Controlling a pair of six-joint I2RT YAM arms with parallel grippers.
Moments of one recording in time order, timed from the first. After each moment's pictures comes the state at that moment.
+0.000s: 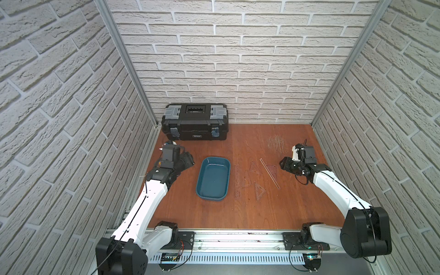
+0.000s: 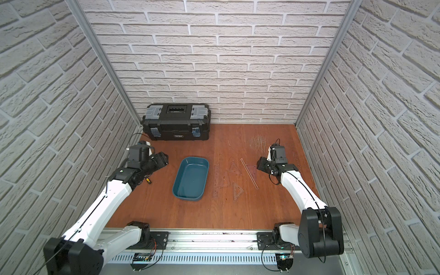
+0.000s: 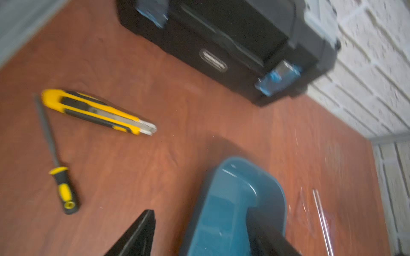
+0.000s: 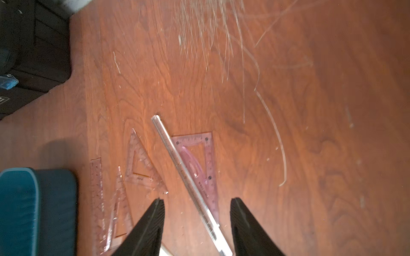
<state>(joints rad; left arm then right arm) -0.26 1.07 0.87 -0.56 0.01 -0.62 0.04 1.30 0.85 -0.50 -0.13 0.43</state>
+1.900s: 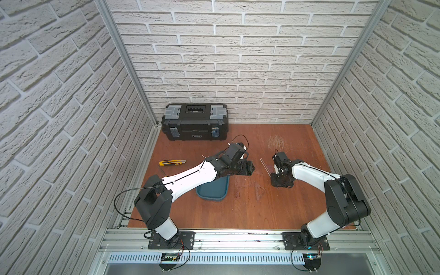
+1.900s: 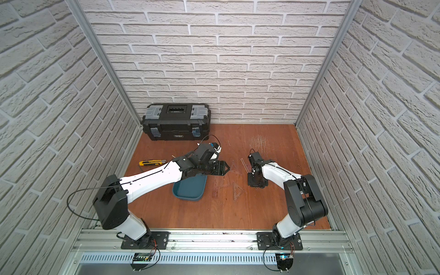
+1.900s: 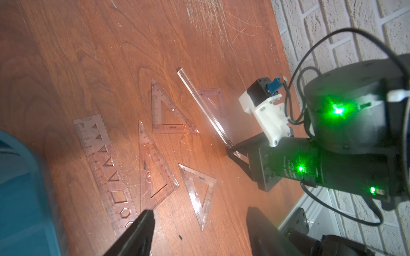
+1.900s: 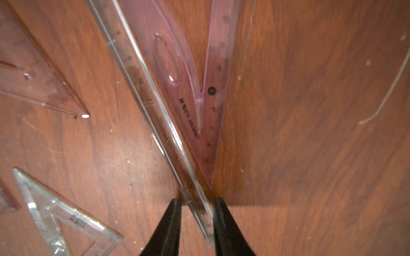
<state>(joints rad) -0.86 1.61 1.22 -0.39 0.16 -0.65 0.25 1.59 0.87 -0.72 0.04 0.35</state>
